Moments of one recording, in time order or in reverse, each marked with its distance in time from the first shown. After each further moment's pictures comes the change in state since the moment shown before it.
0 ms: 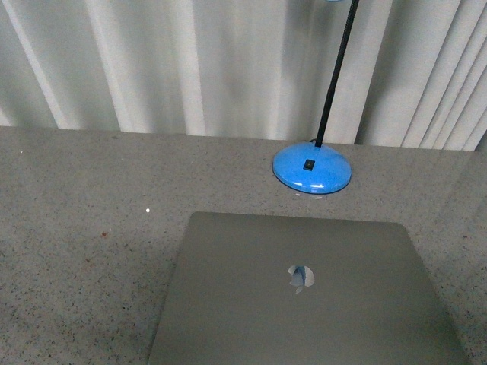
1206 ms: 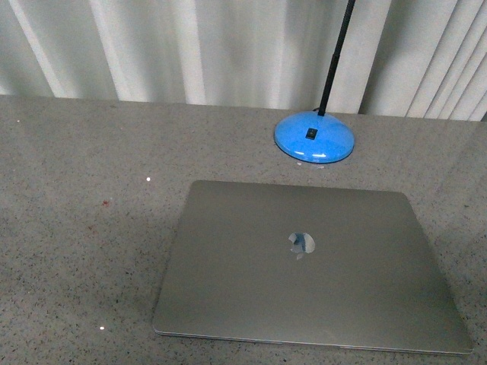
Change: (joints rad) left arm 0.000 -0.051 0.000 -0.020 0.001 0.002; right arm 0.000 -0.027 0.000 -0.007 0.000 -0.001
